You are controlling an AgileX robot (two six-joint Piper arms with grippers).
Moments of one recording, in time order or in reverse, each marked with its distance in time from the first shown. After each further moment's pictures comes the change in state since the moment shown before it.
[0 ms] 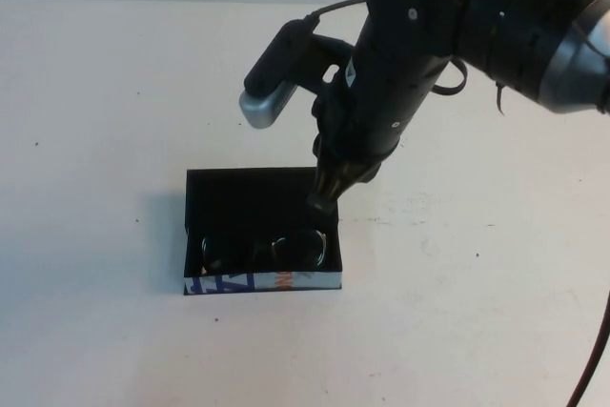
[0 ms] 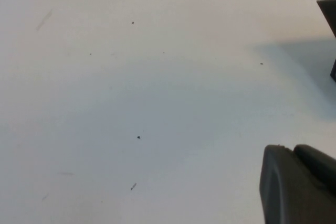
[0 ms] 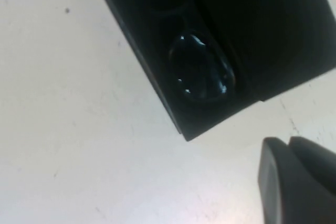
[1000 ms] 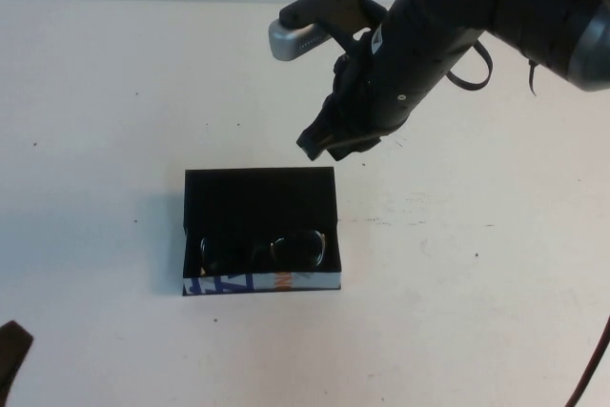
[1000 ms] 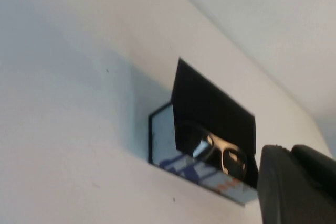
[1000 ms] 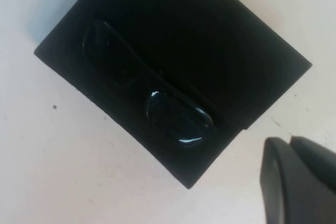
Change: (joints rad) right arm -0.089 -0.001 0.002 0.100 -0.097 0.240; left arm -0.049 0.149 -0.089 -0.703 -0.075 -0.165
